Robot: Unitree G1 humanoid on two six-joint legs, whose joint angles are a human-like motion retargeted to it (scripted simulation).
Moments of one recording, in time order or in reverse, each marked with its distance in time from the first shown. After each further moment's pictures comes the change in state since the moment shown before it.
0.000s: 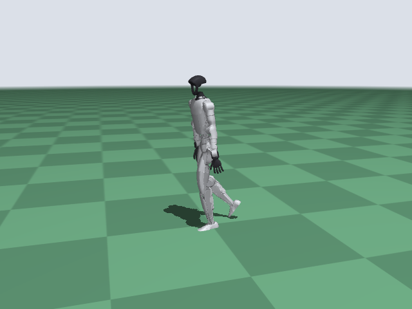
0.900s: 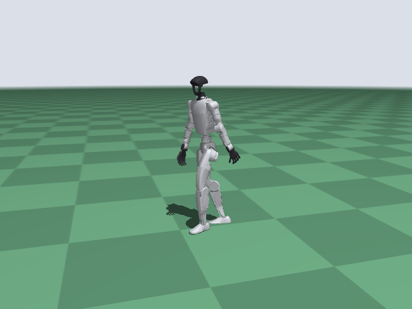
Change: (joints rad) left arm 0.198 -0.038 0.201 0.238 -0.132 0.070 0.031; right arm -0.247 0.020 0.072 -0.157 0.073 0.038 -0.097; waist -0.041 -0.126 0.099; left_leg -0.132 -0.110 0.052 0.066 0.100 -0.104; right_leg 0.141 0.158 0.164 -0.675 -0.445 -0.070
